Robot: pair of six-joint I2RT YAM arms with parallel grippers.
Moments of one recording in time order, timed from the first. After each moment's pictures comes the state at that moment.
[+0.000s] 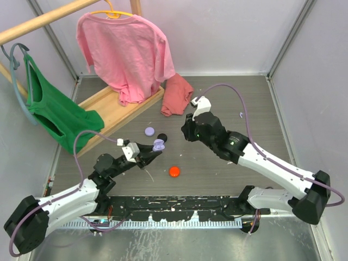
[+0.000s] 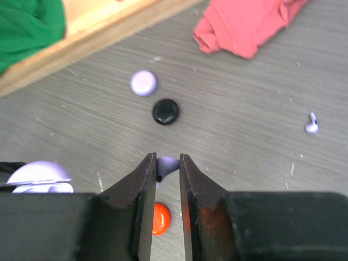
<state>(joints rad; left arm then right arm) -0.73 0.81 0.13 0.86 0.36 -0.02 0.87 1.16 1.03 -0.38 0.32 0.44</state>
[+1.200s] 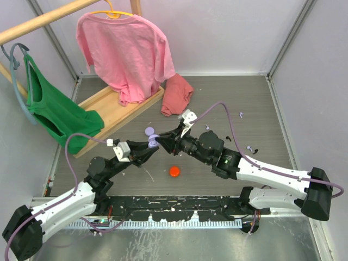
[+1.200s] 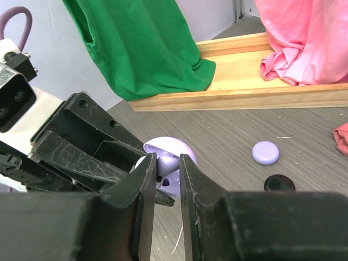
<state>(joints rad) -0.73 0.67 0.15 0.86 0.31 -0.07 1.09 1.07 0.79 0.30 0.10 0.30</state>
